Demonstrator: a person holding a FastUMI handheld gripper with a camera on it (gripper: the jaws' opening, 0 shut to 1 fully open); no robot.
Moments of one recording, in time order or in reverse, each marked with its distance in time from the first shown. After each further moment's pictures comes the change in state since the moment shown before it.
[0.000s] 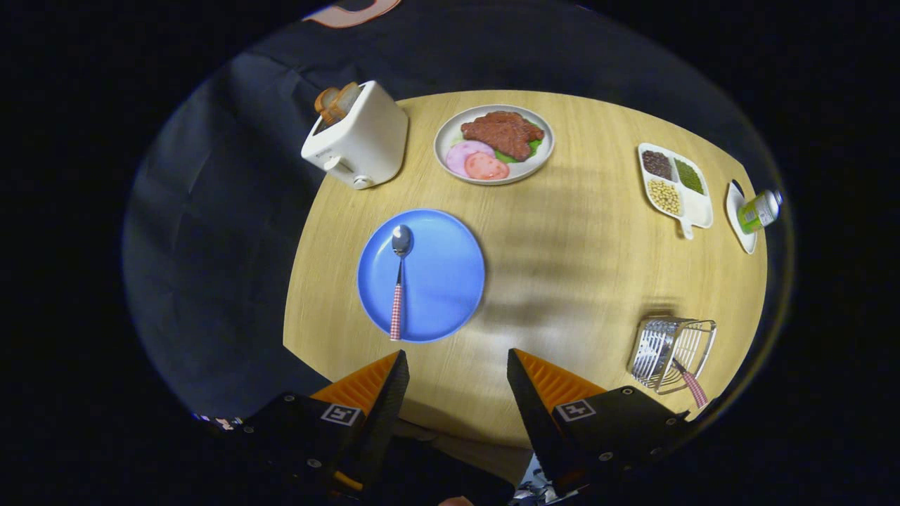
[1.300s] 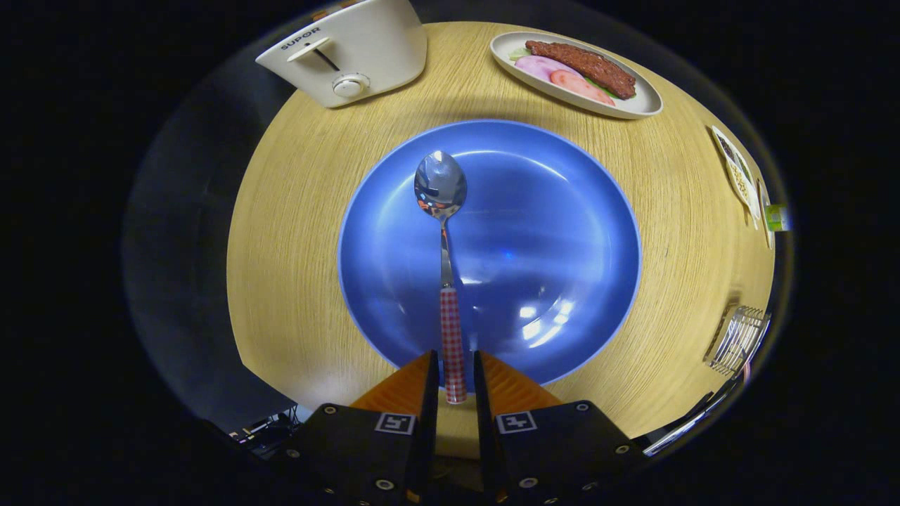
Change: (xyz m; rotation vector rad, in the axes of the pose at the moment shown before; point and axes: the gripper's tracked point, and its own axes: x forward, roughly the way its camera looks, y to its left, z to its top) arm 0.153 0.064 -0.019 0.034 0.194 -0.181
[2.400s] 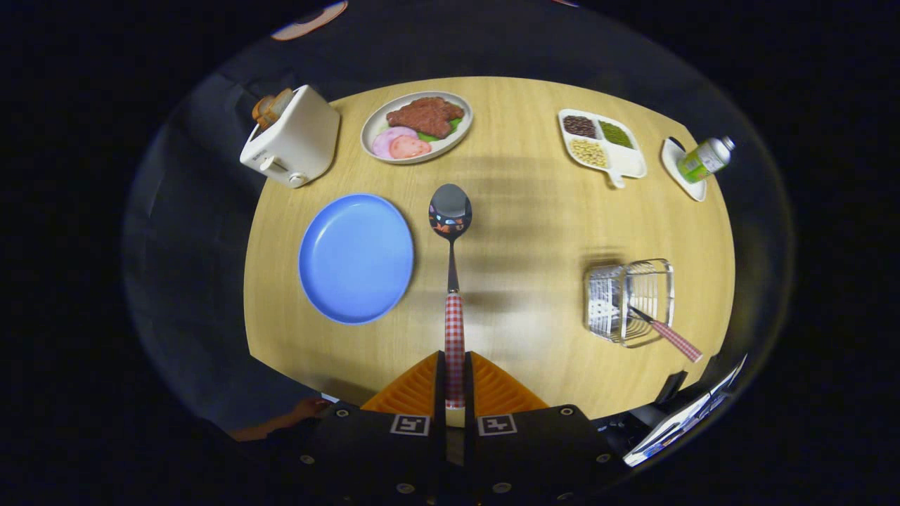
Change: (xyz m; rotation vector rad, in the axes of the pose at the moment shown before) arm -0.156 -0.196 -0.062 0.169 -0.187 -0.015
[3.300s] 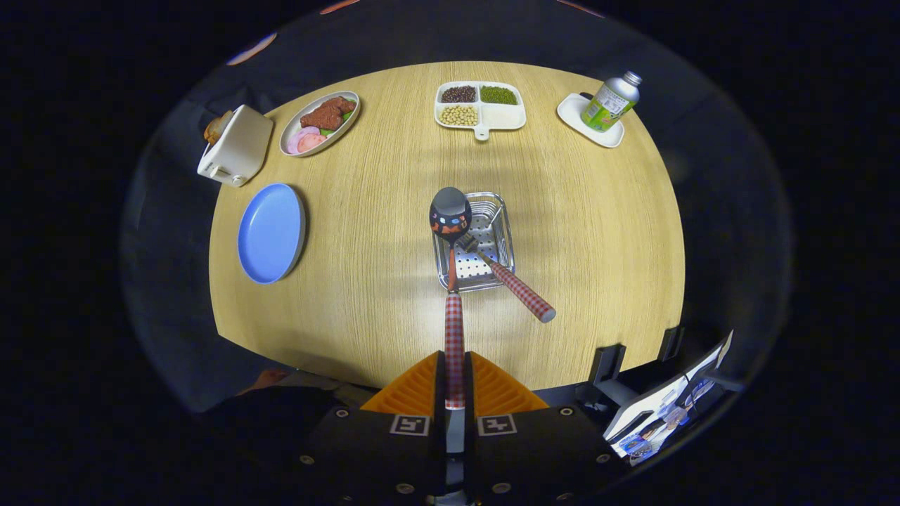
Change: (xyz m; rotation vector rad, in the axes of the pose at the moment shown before) arm -0.023 -0.145 -0.056 0.055 0.124 -0.071
